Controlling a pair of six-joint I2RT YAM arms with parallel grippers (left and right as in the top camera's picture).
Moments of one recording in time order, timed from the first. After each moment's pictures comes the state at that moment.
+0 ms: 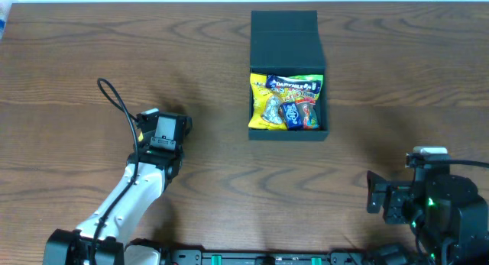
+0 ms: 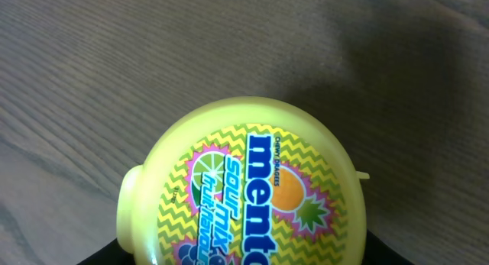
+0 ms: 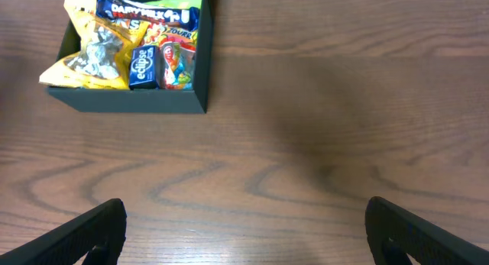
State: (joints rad) left arm -0.20 1.35 0.59 -0.39 -0.49 -0.49; right arm 0.30 0.58 1.02 -1.22 0.17 0.25
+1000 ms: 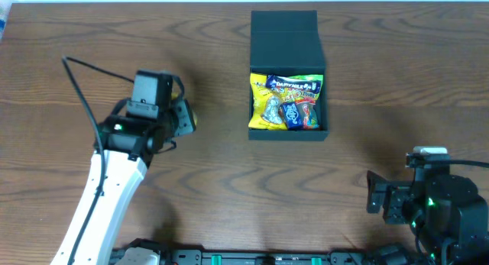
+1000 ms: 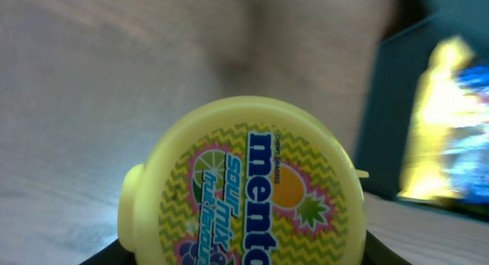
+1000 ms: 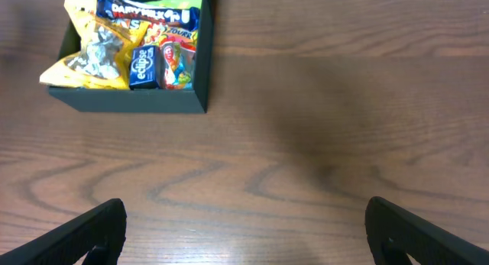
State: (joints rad) left arm -0.21 1.25 1.16 -0.93 0.00 -0.46; right arm 0.30 0.58 1.02 -1.22 0.17 0.25
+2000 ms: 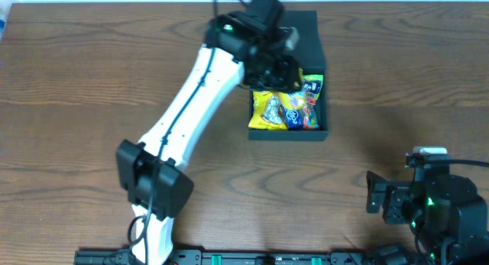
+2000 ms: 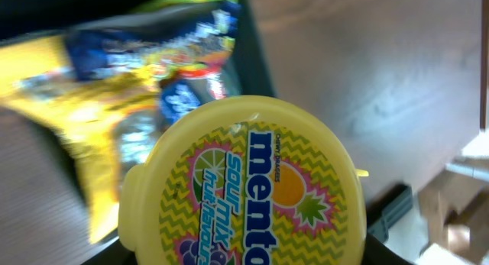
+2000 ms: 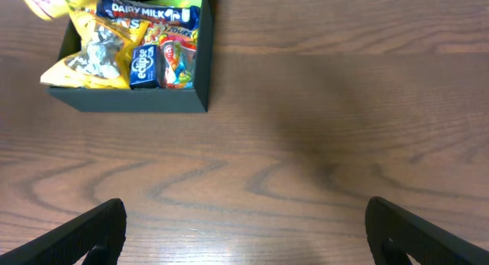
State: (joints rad) left arm -0.55 2.05 2.12 -1.27 0.46 -0.28; right arm 0.30 0.58 1.01 -1.22 0.17 0.25
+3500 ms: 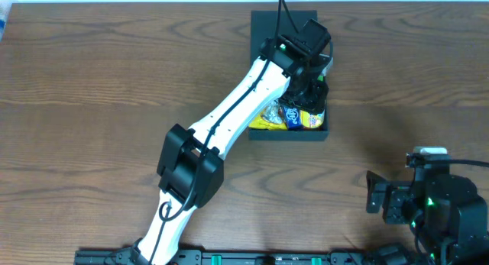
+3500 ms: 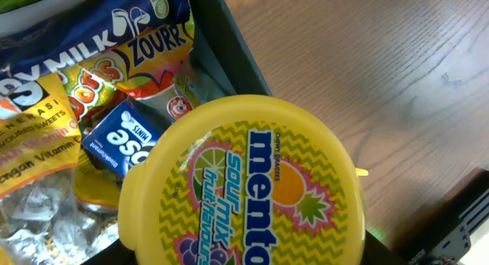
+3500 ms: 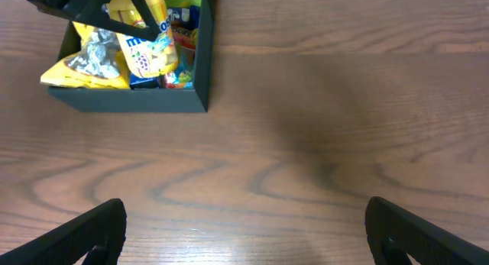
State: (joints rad) left arm -0.69 2.24 2.14 -1.19 0.33 -0.23; right arm 0.30 0.58 1.01 -1.22 0.17 0.26
